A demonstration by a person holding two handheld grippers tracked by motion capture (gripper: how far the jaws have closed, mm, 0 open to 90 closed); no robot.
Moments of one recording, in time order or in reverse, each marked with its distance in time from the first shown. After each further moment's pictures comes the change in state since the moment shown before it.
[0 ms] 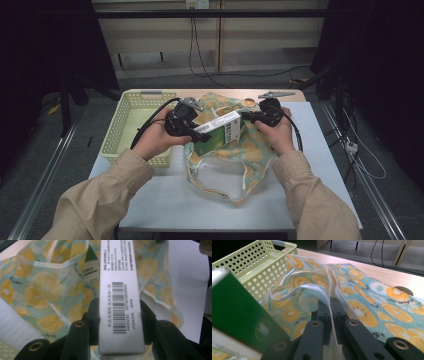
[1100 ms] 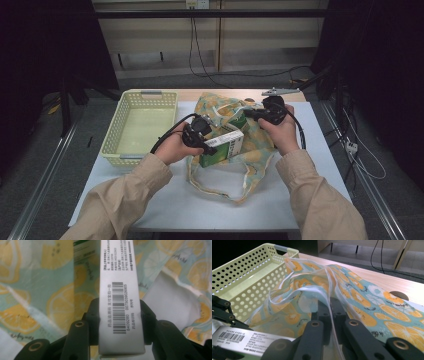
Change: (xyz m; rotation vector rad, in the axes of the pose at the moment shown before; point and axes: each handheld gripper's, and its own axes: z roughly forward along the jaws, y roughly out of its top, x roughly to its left) left arm 0.008 -0.016 0.069 0.161 0.007 -0.014; right arm 0.000 0.007 -0.013 -0.020 0.004 -0.005
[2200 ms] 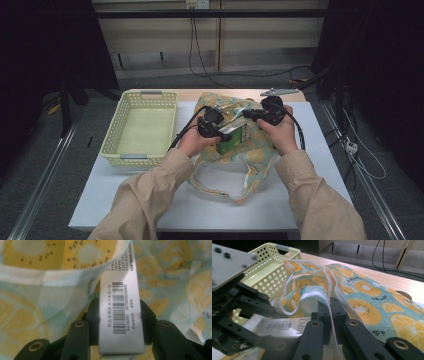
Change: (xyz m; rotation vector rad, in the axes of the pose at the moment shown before) left arm 0.015 0.041 0.039 -0.167 0.052 -0.112; right arm 0.003 -0.001 0.003 0.001 0.009 0.001
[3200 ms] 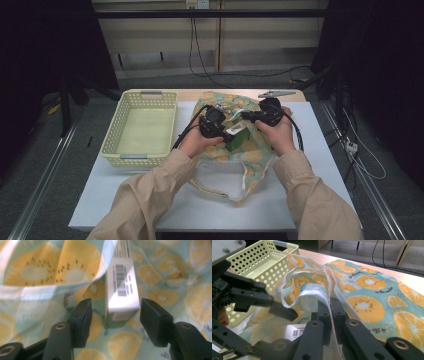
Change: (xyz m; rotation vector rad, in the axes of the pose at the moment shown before) left arm -0.006 -0.001 -0.005 -0.023 0.033 0.004; right arm -0.001 -0.004 0.008 0.023 -0.003 0.006
